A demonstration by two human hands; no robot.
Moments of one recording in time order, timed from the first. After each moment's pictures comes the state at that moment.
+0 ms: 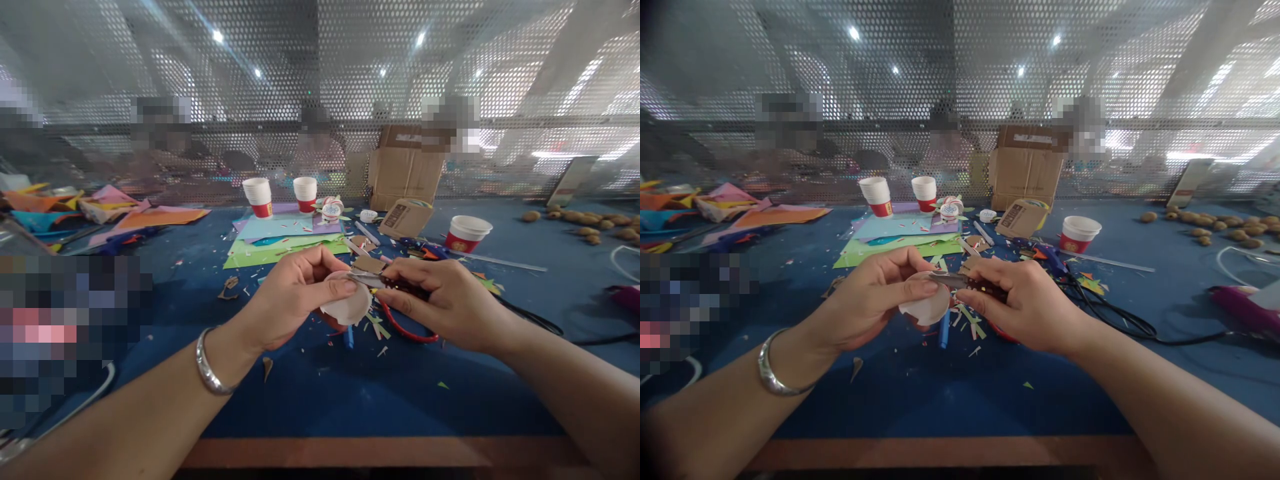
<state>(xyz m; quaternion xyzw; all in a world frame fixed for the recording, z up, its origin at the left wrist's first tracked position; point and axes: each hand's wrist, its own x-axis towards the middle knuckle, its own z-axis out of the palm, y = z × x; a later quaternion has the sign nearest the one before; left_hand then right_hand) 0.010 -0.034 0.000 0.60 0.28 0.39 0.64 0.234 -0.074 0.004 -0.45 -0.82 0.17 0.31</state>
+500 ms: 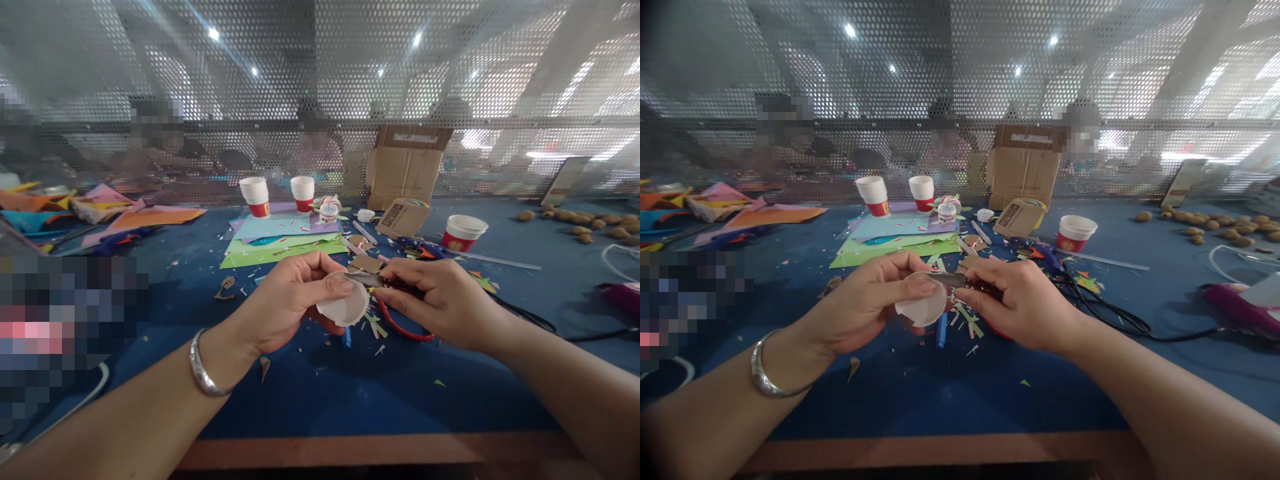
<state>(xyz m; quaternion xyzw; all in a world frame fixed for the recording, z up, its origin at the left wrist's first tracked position) 0.010 -0.038 0.007 0.56 0.34 0.33 0.69 0.233 -0.074 0.003 -0.46 -0.82 0.15 0.30</state>
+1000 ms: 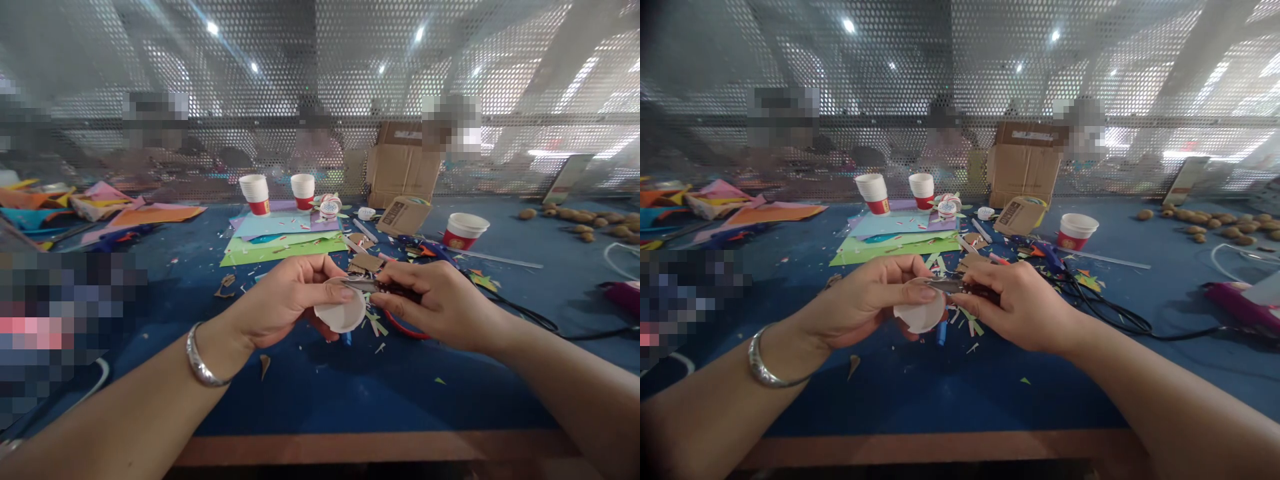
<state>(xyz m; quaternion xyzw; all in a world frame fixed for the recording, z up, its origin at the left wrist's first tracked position) 0.004 -0.033 0.006 0.57 0.34 0.26 0.70 0.233 -0.073 -0.001 -0.44 -0.84 0.16 0.28</state>
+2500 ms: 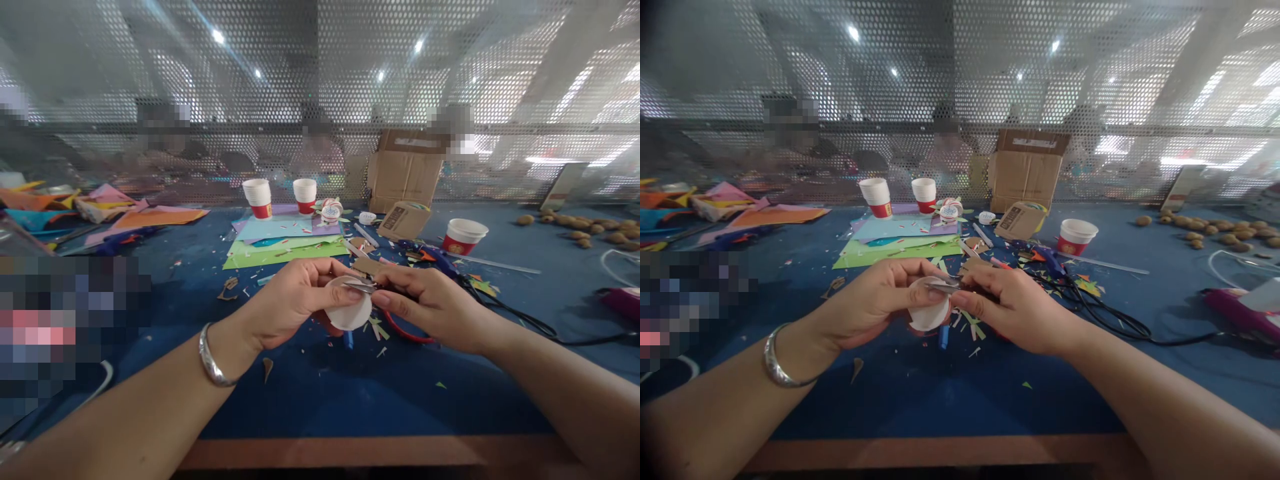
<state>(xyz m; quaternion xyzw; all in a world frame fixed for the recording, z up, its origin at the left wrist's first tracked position) 0.006 -0.032 0.003 0.60 0.32 0.28 0.68 0.229 -0.068 0.002 -0.42 -0.83 0.23 0.27</state>
